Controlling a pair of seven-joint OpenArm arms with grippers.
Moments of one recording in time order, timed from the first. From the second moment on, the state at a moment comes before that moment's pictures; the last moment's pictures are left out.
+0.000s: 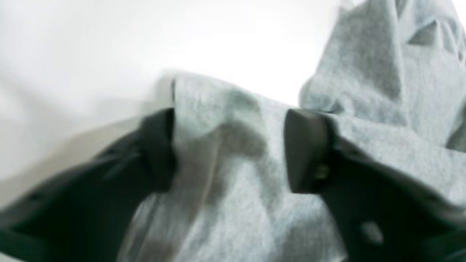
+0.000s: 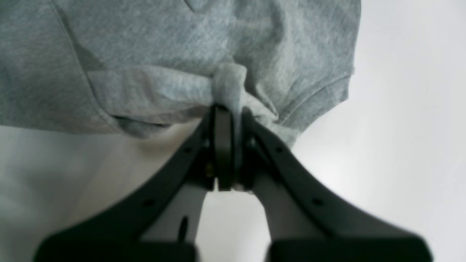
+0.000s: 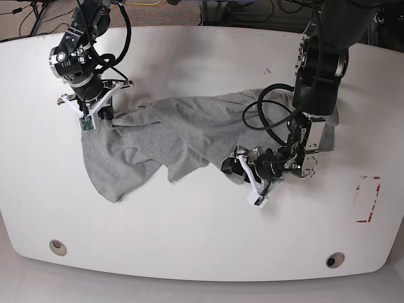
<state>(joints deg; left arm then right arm) -29.1 -6.3 11.5 47.4 -26.2 -31.0 41.8 -13.0 -1.5 29.7 111.9 9.5 37.3 -54.2</state>
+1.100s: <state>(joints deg) -27.2 -8.3 -1.9 67.4 -25.1 -31.0 53.7 -4.9 1.1 29.7 111.6 9.5 37.3 -54.3</state>
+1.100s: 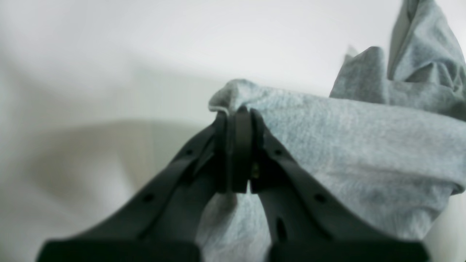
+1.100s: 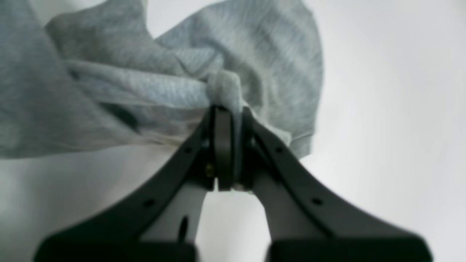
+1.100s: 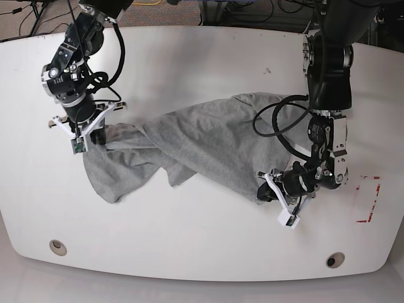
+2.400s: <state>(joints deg) -50.8 -13.0 -16.7 100.1 -25.5 -31.6 63.9 45.0 24.8 11.2 88.3 9.6 37.6 -57.2</state>
